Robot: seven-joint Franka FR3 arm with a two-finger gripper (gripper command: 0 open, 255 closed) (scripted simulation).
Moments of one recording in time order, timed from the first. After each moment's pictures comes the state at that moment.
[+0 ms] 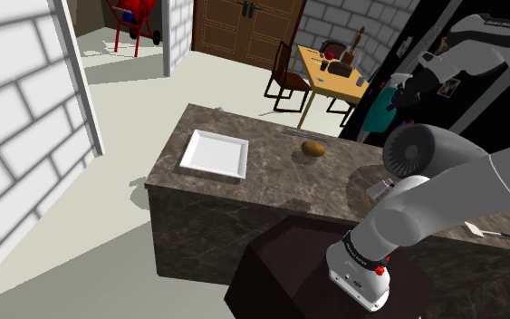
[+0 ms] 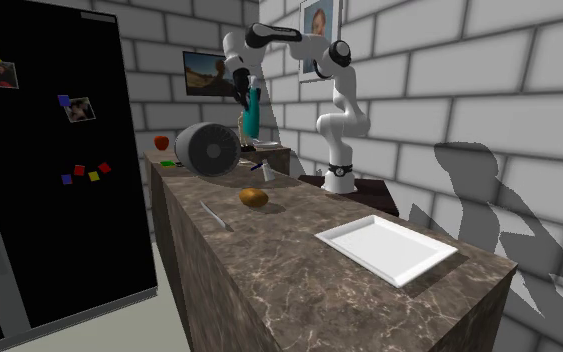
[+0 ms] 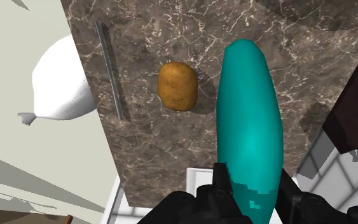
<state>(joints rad) 0.05 -0.40 -1.06 -1.94 0.16 1.61 -1.81</state>
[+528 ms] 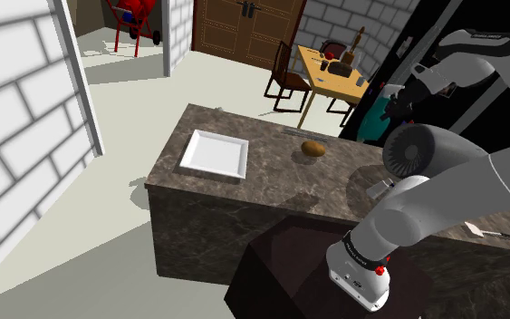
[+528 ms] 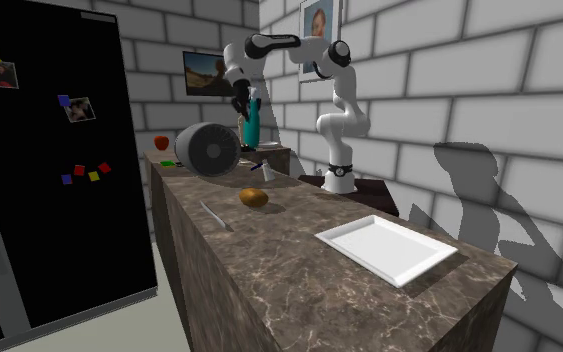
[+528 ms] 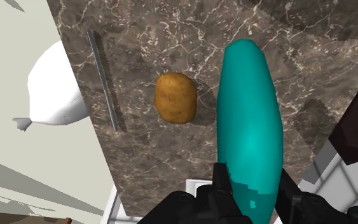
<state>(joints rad) 0.04 -0.40 -1.08 -2.04 0.15 1.70 -1.85</state>
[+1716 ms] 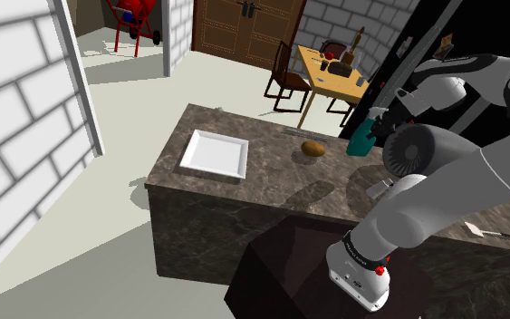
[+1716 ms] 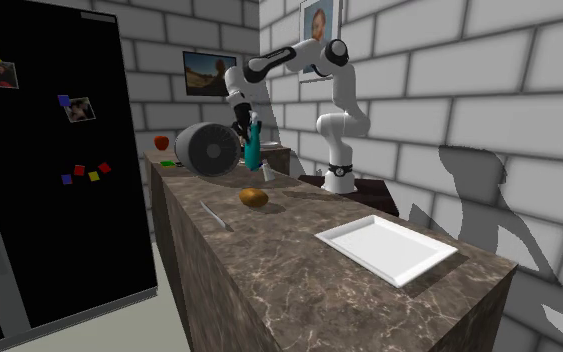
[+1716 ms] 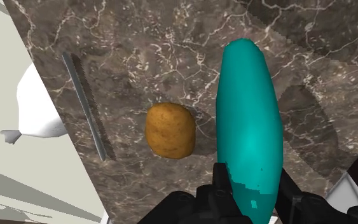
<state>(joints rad) 0.11 -0.31 -1.21 -2.21 0.20 1.91 -1.98</state>
